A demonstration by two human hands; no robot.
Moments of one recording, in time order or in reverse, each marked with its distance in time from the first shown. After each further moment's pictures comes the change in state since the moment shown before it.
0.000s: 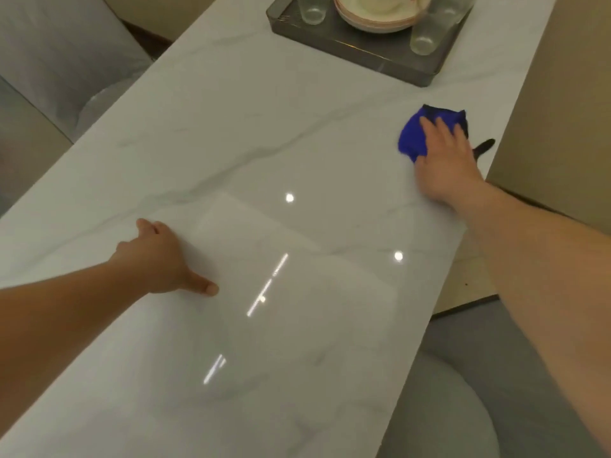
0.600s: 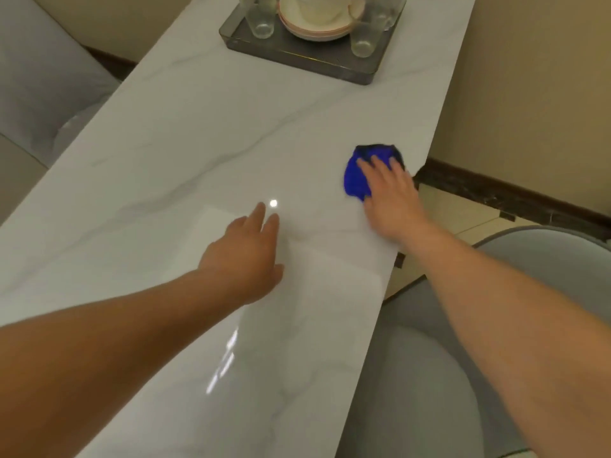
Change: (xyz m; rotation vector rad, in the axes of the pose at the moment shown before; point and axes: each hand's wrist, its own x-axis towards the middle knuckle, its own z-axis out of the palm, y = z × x) left_hand -0.113 0.130 0.020 0.150 0.282 0.591; right_hand -0.110 -0.003 0.010 0.046 0.036 -0.088
